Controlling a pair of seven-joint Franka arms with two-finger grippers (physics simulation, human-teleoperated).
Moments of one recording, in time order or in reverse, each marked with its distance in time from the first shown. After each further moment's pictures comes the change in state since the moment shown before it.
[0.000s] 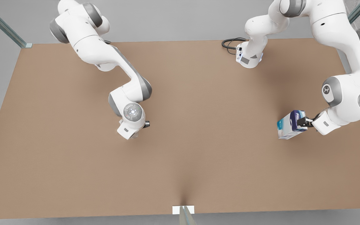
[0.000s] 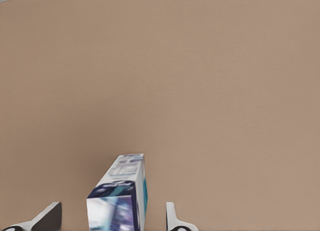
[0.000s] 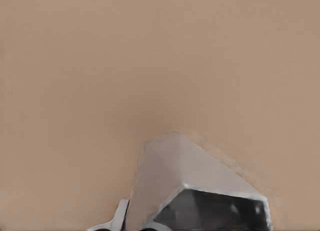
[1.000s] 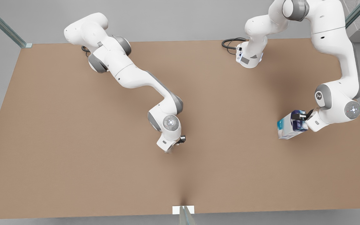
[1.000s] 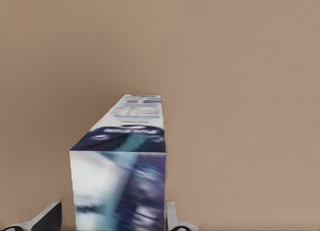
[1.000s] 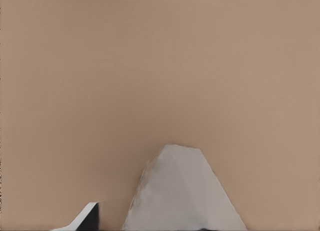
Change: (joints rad) left arm 0.001 0.020 0.118 -0.227 0.007 0.035 0.003; right arm 0.247 0.511 -0.137 0.564 0.057 0.184 0.046
